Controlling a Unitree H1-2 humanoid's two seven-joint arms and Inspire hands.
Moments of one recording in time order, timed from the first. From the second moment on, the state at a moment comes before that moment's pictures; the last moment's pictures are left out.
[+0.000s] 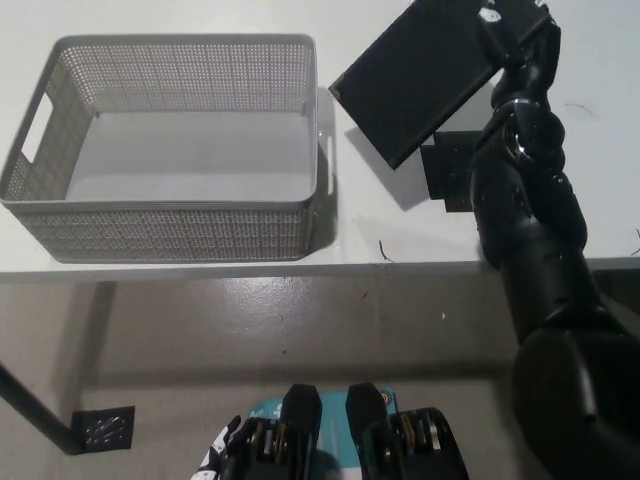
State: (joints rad) left_arm 0.21 0.02 -0.08 0.23 0.17 -0.42 0.00; right_arm -1.14 0.03 -0.42 0.97 0.14 -0.15 -0.35
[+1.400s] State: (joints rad) left_arm 0.26 0.02 -0.12 0.25 0.21 -0.43 0.00; right_arm -1.18 0.26 -0.12 1.02 0.13 -0.09 -0.52
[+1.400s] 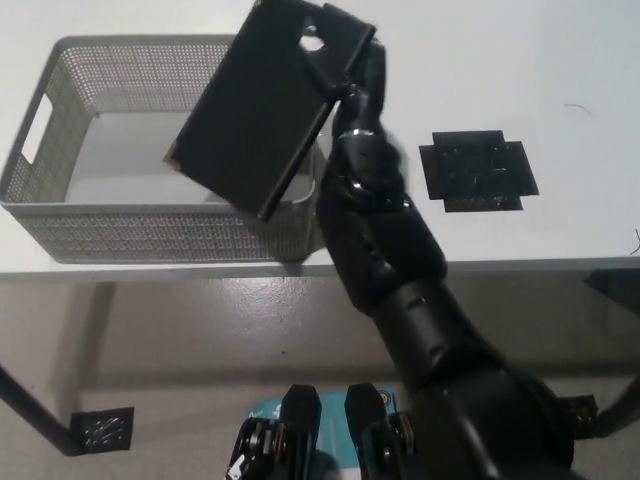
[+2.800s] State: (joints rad) left_arm 0.21 0.02 -0.16 0.27 0.22 -0.43 -0.01; right_arm -0.81 -0.05 0.07 0.07 0.08 -0.04 -0.19
